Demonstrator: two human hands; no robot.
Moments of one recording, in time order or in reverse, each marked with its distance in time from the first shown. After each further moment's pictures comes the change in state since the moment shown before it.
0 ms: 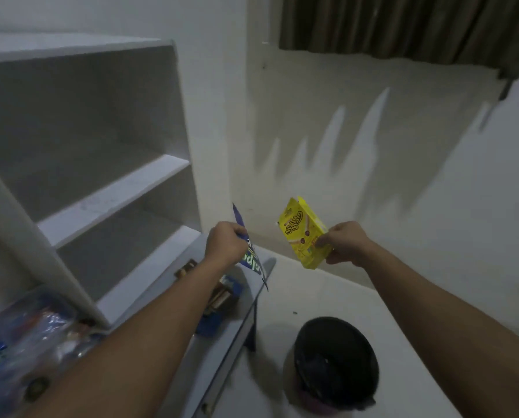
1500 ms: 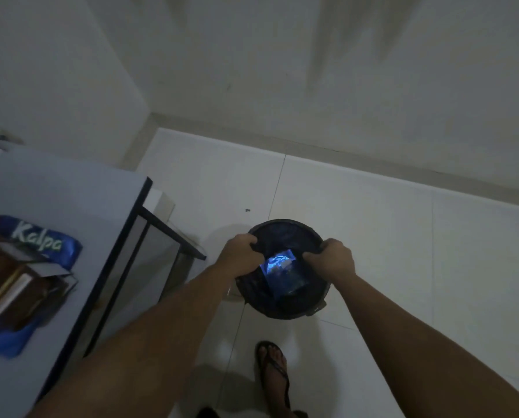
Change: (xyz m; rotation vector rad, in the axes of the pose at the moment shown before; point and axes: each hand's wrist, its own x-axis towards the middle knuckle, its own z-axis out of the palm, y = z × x) left_hand 0.037 -0.099 0.402 0.276 -0.690 -0.260; right_hand 0.172 0.369 0.004 -0.299 -0.036 0.418
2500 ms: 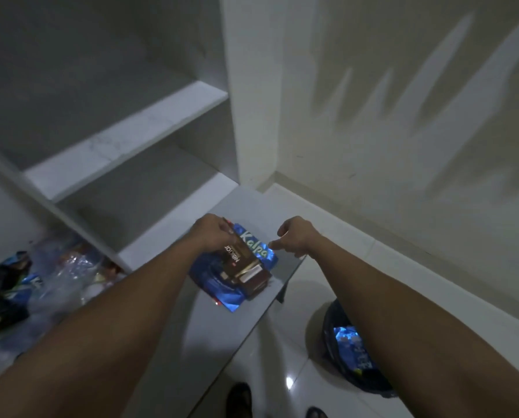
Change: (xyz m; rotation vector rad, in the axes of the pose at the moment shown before) left_hand -0.206 -0.175 -0.333 -0.161 0.457 -0.150; right_hand -0.240 -0.354 0.092 -0.338 -0.332 -0.673
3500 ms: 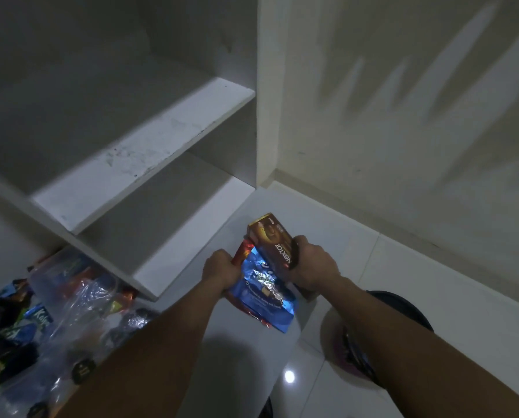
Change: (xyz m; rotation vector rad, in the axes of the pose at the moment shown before) left_hand 0.045 -0.078 0.025 -0.033 0.023 -0.138; right_hand 0.023 -0.006 0.077 -0.182 0.215 -0.018
